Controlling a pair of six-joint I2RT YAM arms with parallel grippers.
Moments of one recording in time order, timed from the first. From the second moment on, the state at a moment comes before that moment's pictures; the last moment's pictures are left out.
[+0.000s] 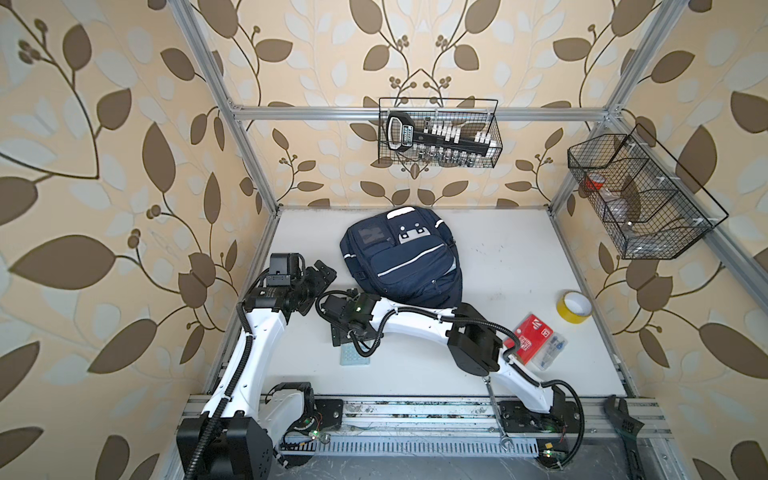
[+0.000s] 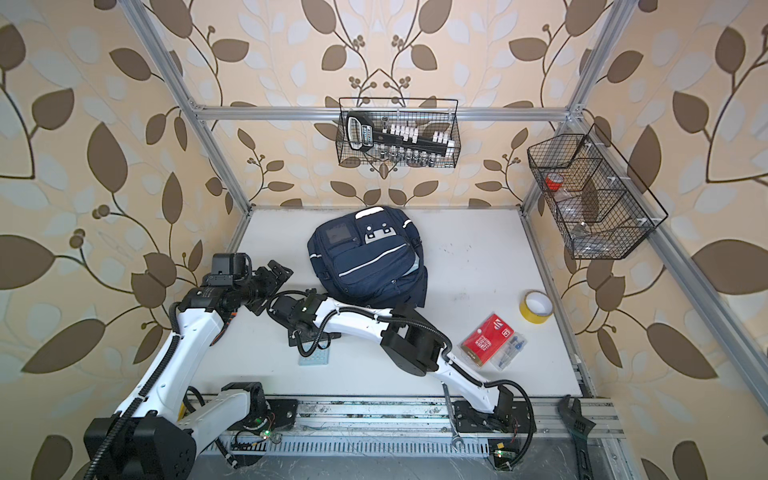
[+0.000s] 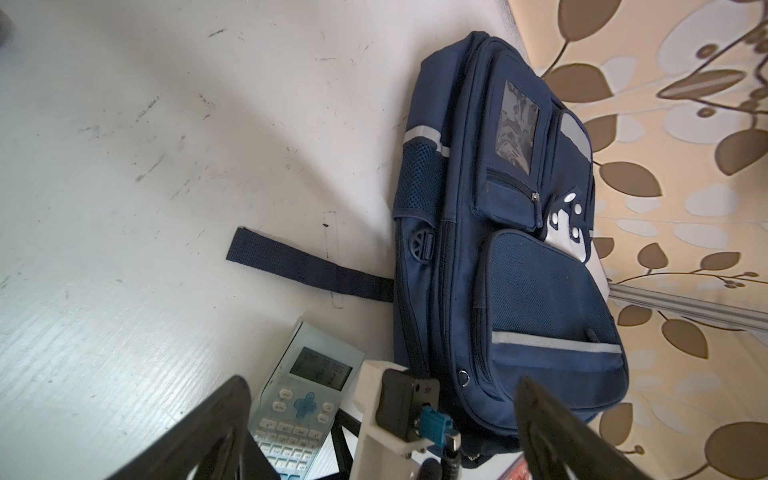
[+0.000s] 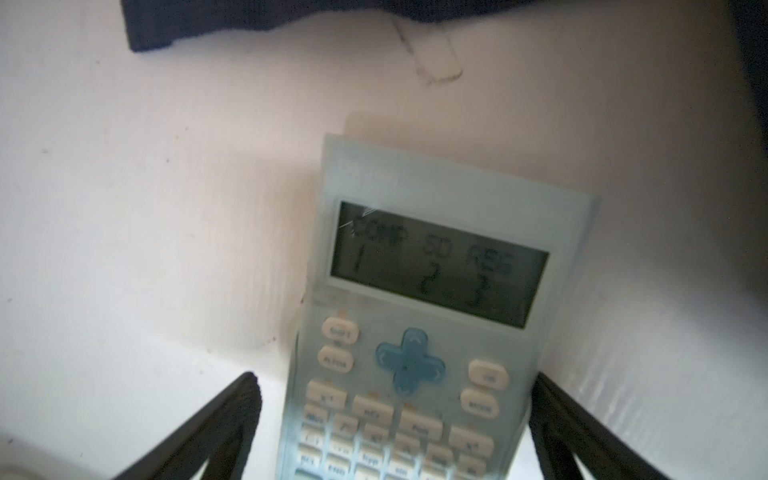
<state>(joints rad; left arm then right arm) 0.05 1.03 0.86 -0.70 0.26 -0.86 1.17 2.49 2.18 -1.01 0.19 0.99</state>
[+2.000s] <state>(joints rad) -0.75 2.12 1.91 -0.64 -0.20 -0.25 0.23 1.34 1.05 -0.75 0.12 0.56</state>
